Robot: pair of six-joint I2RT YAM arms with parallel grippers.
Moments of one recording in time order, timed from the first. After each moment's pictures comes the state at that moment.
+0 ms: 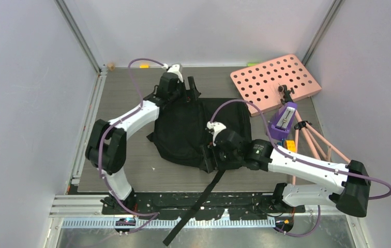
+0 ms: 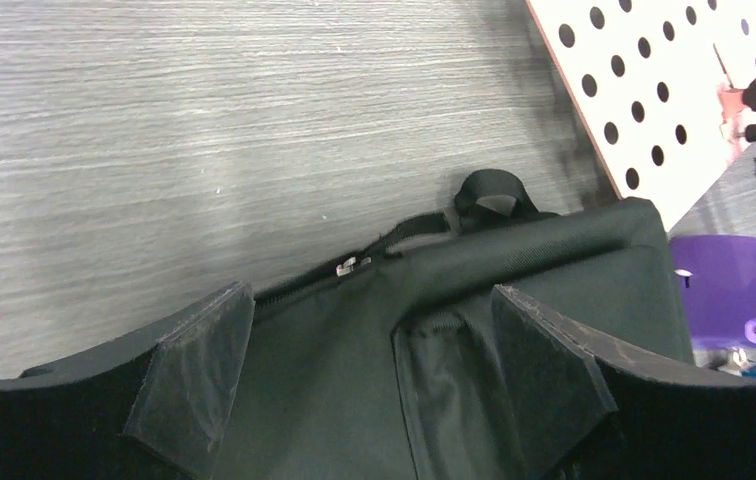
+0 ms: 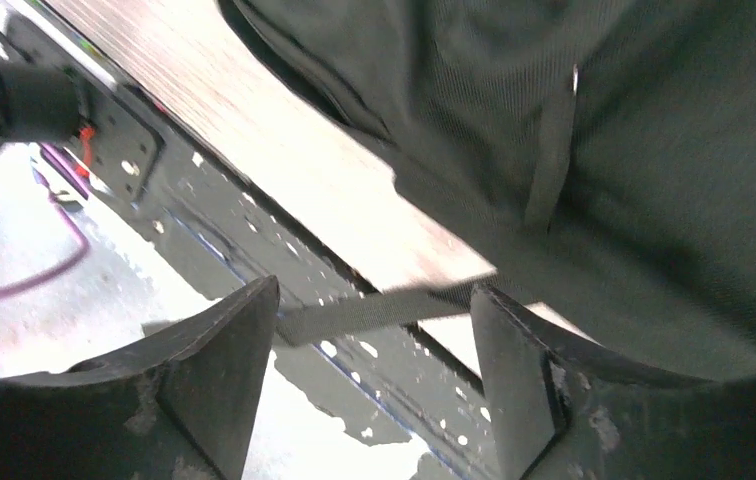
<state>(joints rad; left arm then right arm) -0.49 1.79 1.32 -0.02 0.01 -0.48 1.07 1.13 0.84 -0.52 0.00 0.61</state>
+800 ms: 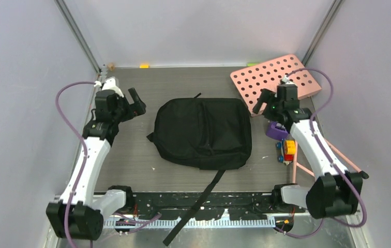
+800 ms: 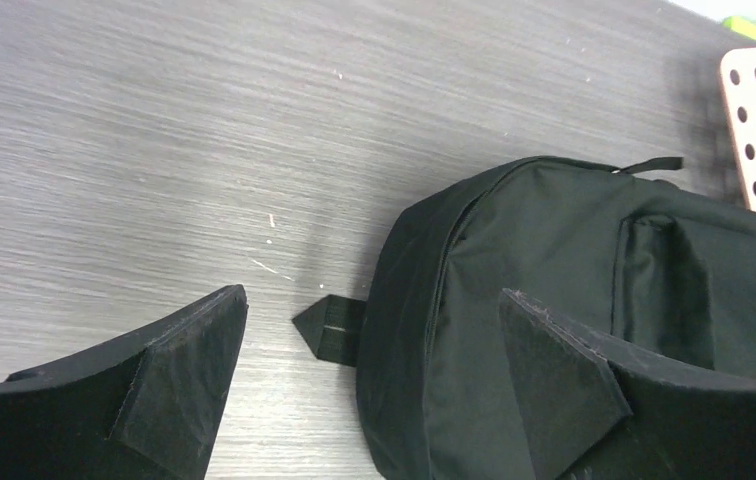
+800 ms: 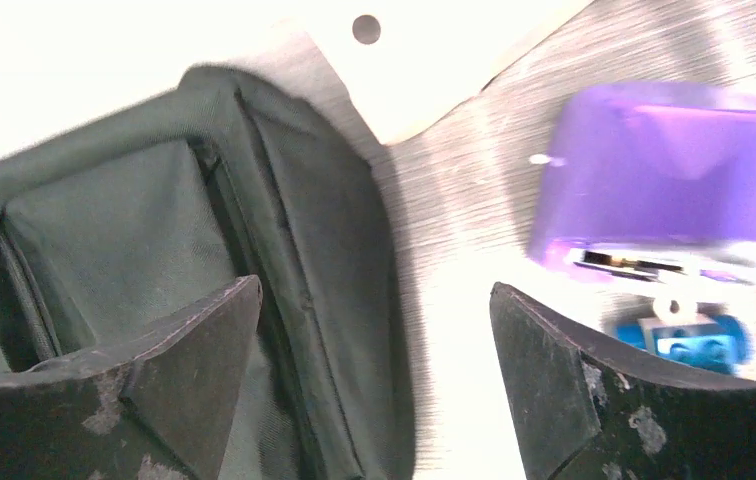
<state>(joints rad) -0.07 1.08 0.99 -0.45 0.02 -0.39 0.13 1.26 1.02 -0.52 0.02 0.46</state>
